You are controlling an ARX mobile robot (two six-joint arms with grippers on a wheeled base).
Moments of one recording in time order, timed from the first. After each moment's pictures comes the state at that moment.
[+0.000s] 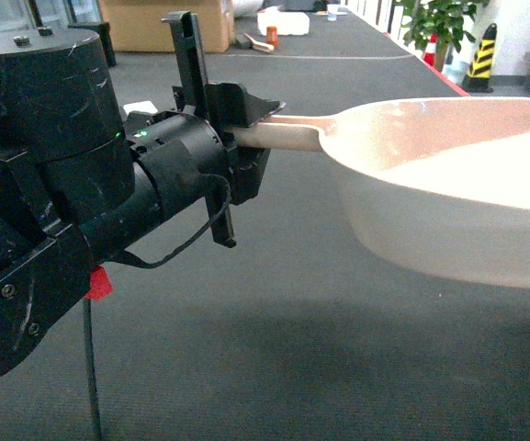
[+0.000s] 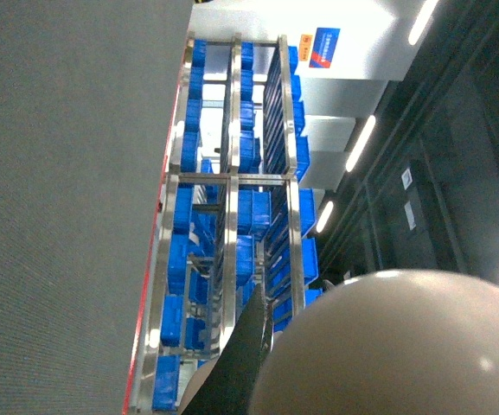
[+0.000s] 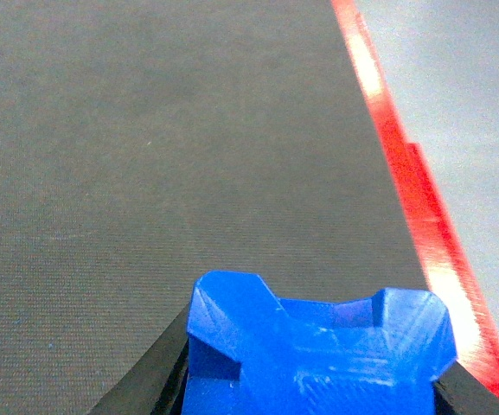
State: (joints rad) left arm -0.39 2.06 0.88 1.28 0.18 -1.64; right arm -0.12 1.60 0.67 0.53 -0.01 -0.08
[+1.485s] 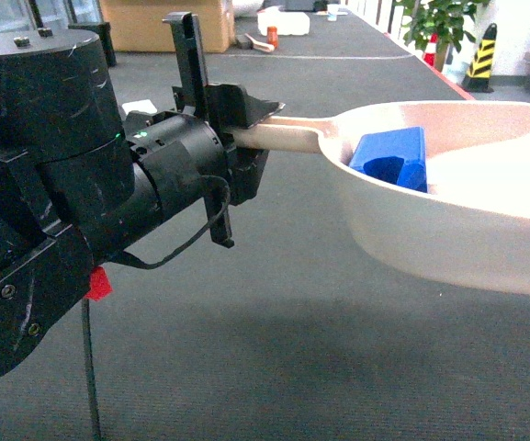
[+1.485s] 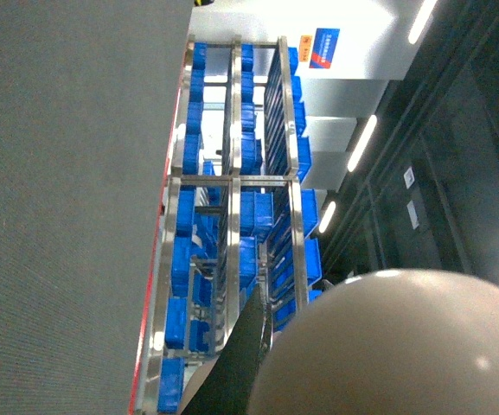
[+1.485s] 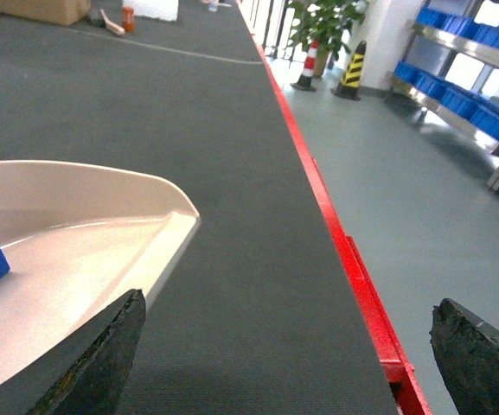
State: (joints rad) left arm -0.39 2.06 0.88 1.28 0.18 -1.63; right arm 0.29 0.81 0.40 0.29 0.46 -0.10
